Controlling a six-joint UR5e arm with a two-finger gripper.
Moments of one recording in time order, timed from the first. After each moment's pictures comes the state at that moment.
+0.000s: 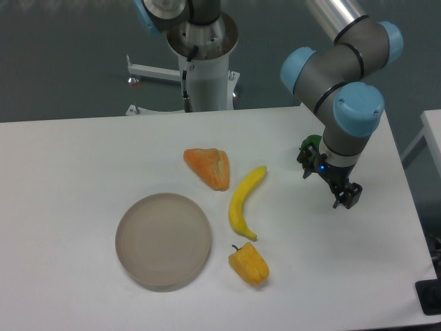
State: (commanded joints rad) arm 2.42 -2.09 -1.27 -1.31 1.58 1.49
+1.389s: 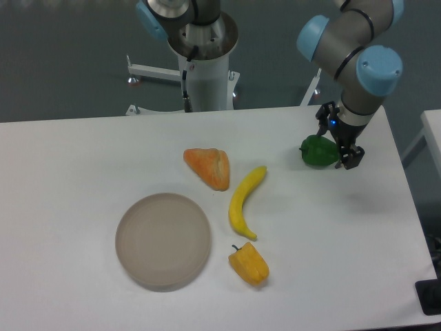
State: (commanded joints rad) arm 2.62 -1.94 -1.58 -1.29 1.57 2.15
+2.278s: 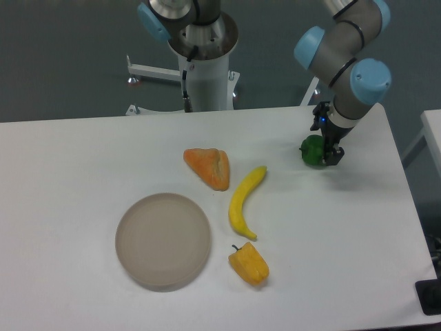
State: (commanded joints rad) arm 2.62 -1.96 -1.68 -1.22 1.57 2.24
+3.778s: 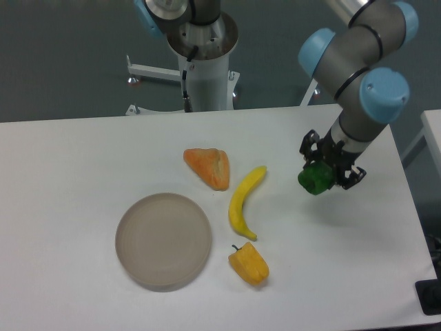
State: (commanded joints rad) arm 2.41 -2.13 -1.15 -1.47 1.54 1.31
